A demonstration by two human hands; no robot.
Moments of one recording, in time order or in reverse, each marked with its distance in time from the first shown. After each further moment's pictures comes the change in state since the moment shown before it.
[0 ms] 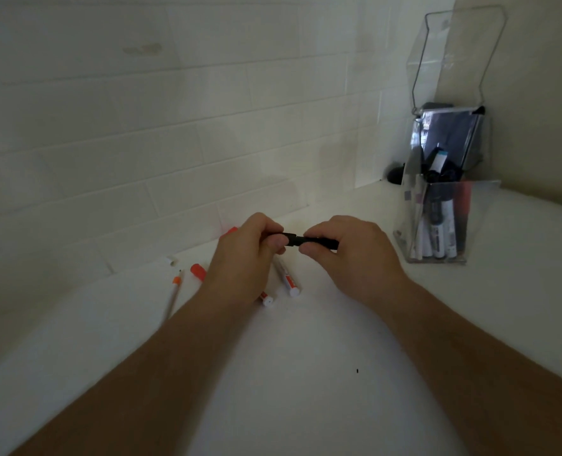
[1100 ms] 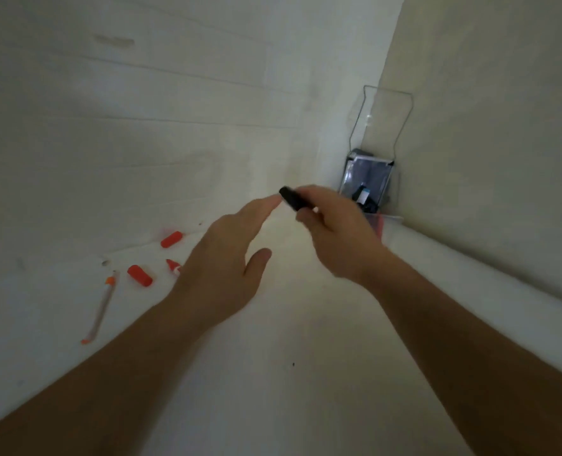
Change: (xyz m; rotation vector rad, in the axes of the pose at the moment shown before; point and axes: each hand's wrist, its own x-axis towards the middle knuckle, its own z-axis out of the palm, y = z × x) left_hand -0.018 0.032 0.006 0.089 0.017 0.469; right_hand 0.011 -0.049 -0.096 -0.126 -0.039 0.010
